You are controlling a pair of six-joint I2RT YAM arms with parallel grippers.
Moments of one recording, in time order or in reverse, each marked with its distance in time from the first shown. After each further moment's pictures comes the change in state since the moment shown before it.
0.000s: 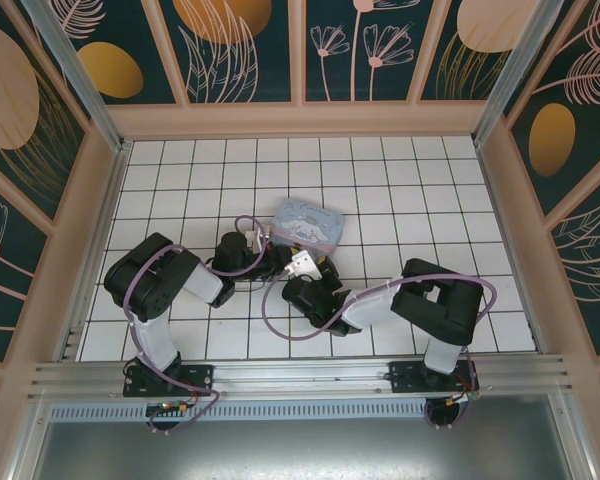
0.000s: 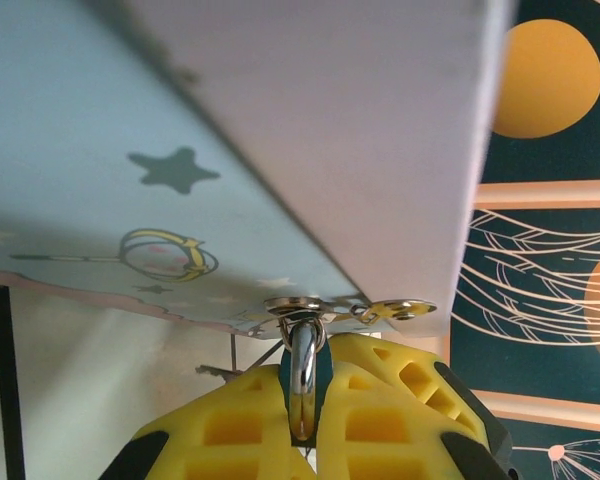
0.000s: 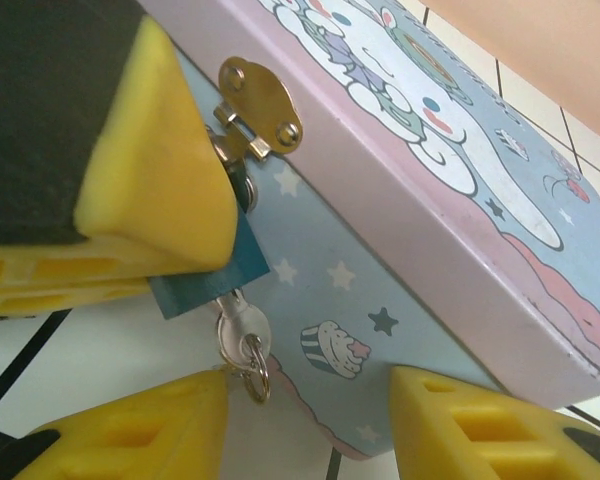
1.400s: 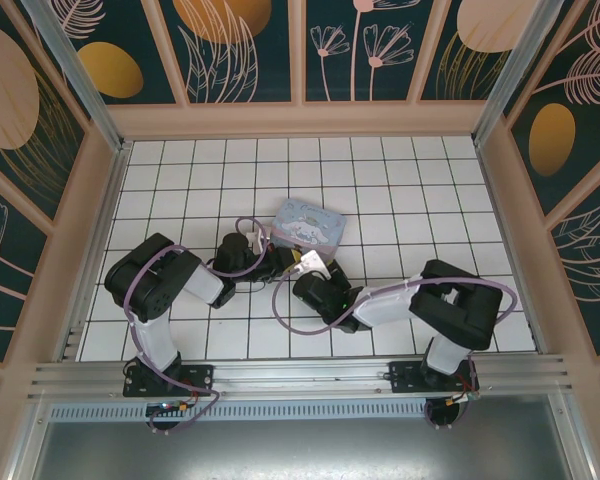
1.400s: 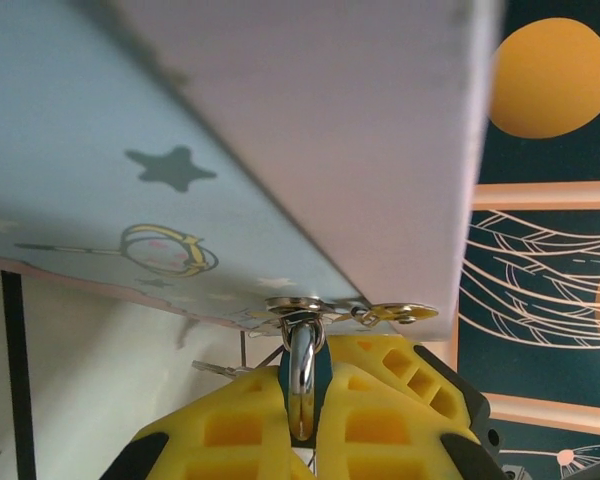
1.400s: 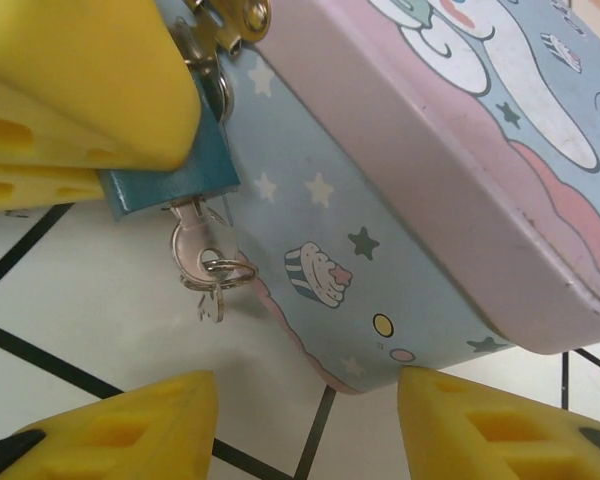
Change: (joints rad) left arm -0.011 0.000 -0.002 -0.014 -0.015 0.003; right arm -0.046 -0.085 -0.047 -0.119 -0.145 0.031
